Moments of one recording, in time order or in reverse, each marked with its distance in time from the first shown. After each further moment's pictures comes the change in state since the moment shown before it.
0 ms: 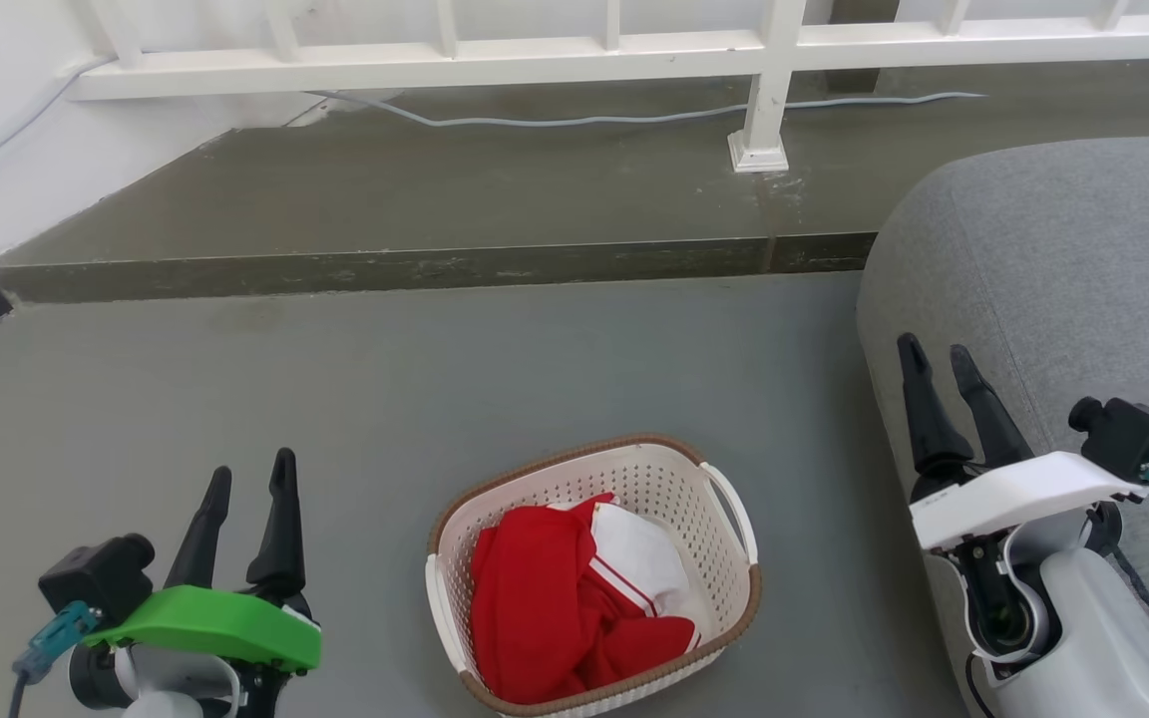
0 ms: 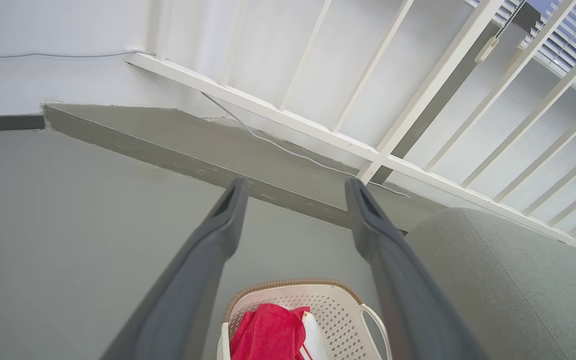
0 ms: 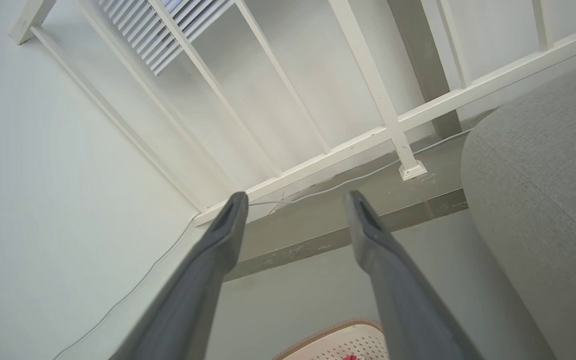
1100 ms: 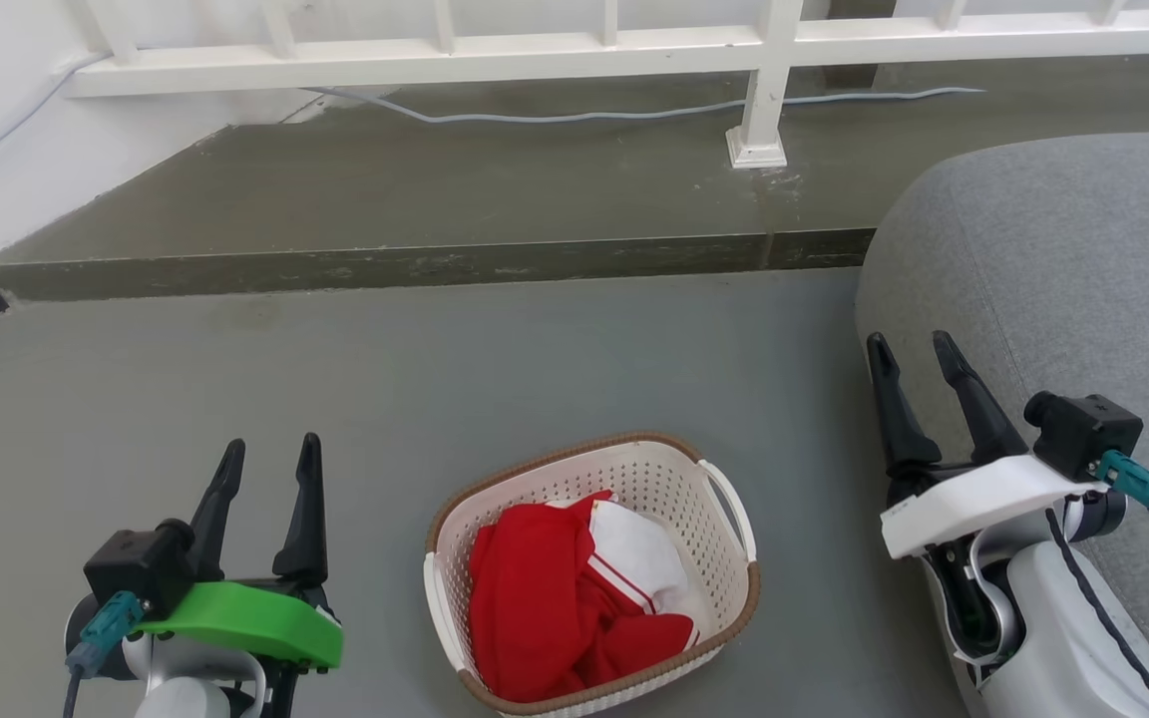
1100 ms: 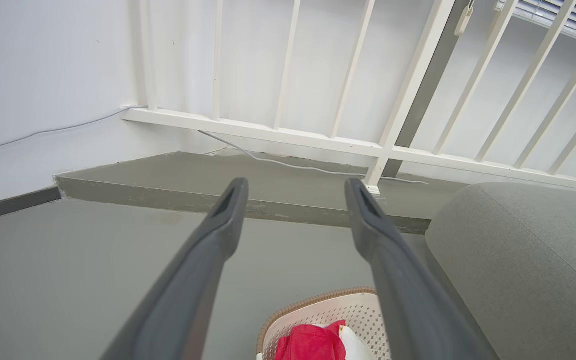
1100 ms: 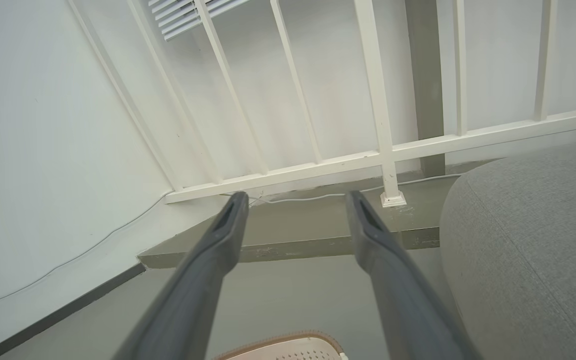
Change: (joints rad) left arm -0.015 -0.007 -0.019 -0.012 0.235 -0.002 -0.062; right arm -0.020 0.022 0.007 0.024 -0.280 0.001 -0.062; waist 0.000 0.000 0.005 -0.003
